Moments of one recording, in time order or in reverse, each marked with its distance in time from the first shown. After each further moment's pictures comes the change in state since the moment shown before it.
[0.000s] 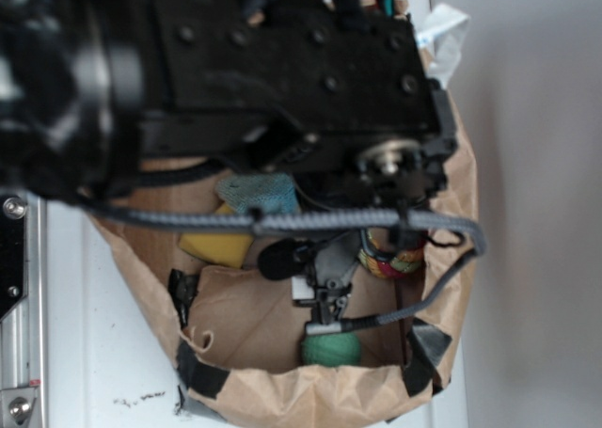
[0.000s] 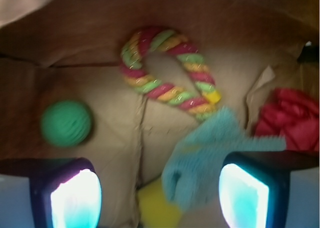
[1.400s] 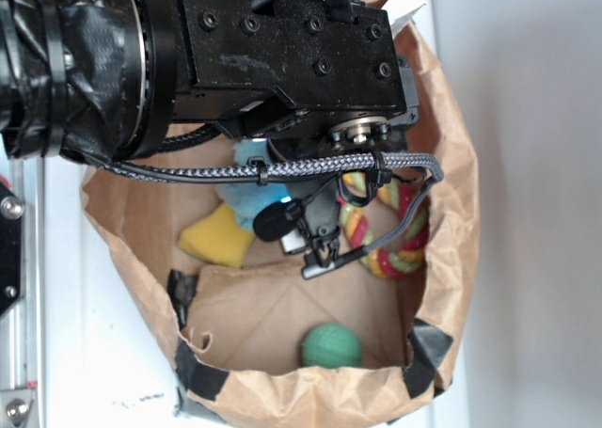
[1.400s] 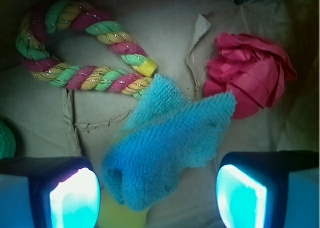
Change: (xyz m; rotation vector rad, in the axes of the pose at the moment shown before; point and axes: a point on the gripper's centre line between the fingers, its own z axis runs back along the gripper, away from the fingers) arm -0.022 0.023 -0.015 0.105 0.081 0.265
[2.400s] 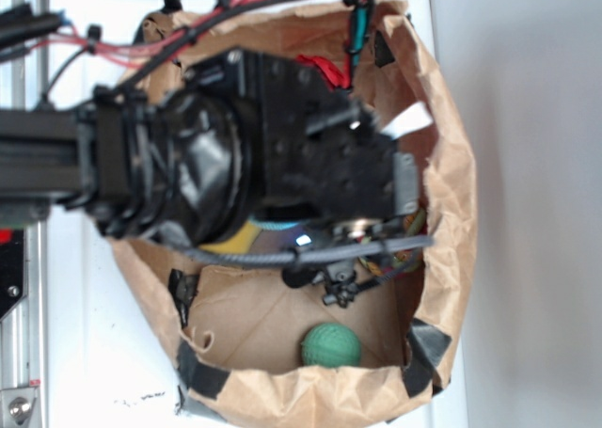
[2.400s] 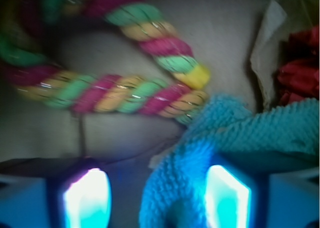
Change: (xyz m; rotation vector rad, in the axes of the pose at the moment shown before) arm 0.011 -0.032 -0.049 0.013 -0.102 0.008
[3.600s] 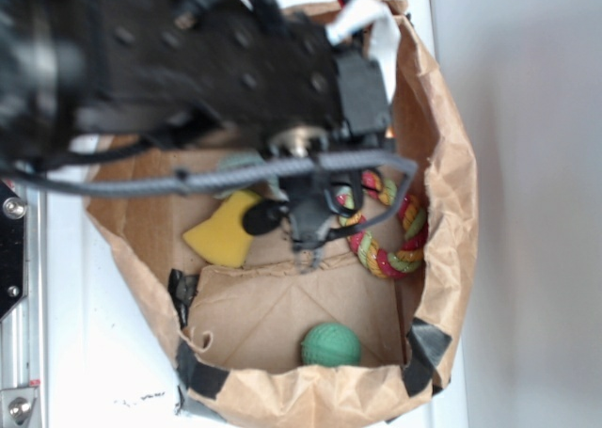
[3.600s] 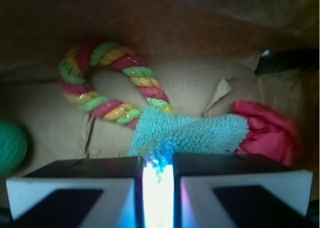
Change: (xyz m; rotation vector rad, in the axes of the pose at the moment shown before) arm 0.012 0.036 0.068 -0.047 -0.157 -0.290
